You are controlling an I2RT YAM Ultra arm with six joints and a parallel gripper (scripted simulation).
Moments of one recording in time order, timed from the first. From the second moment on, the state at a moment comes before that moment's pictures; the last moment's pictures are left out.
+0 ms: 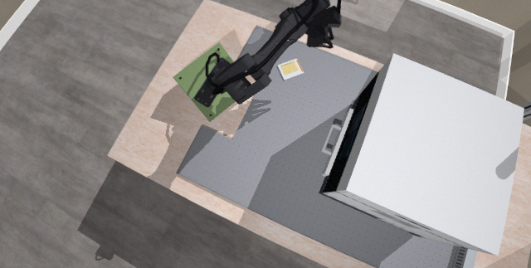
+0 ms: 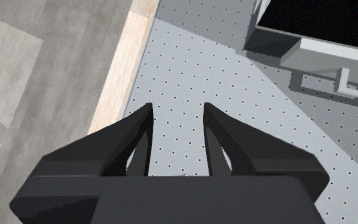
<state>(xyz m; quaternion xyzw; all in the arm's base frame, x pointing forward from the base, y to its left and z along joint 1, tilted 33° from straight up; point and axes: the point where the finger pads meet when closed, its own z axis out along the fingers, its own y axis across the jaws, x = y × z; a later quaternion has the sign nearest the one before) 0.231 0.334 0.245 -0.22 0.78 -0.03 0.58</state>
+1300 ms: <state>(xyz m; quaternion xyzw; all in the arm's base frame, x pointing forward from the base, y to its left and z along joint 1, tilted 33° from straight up) 0.275 0.173 0.214 -0.15 0.88 -0.10 0.43</state>
